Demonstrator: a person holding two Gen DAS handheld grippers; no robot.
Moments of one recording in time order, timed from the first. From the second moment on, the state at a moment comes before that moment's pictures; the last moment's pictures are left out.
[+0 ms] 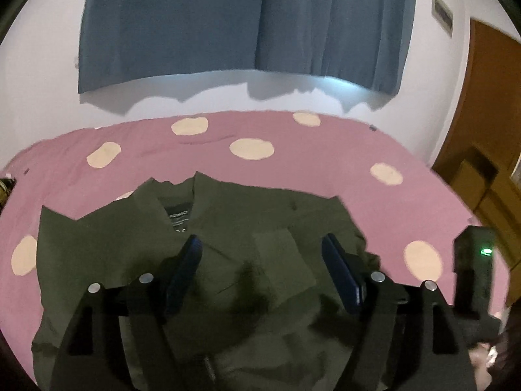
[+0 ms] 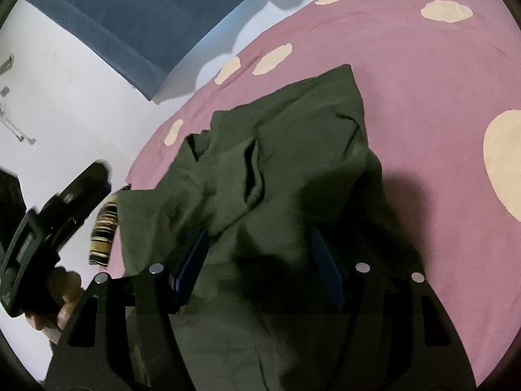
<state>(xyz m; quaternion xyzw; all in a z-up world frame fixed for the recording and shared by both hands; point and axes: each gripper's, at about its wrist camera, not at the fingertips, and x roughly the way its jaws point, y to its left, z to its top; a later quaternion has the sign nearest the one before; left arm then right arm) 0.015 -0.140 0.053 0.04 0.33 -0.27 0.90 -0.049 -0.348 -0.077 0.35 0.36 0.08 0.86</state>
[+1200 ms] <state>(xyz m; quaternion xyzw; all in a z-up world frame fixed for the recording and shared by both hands) 0.027 0.115 -0.037 -0.09 0.42 -0.08 0.90 0.081 -0.255 0.021 0.27 0.38 0.18 0.87</state>
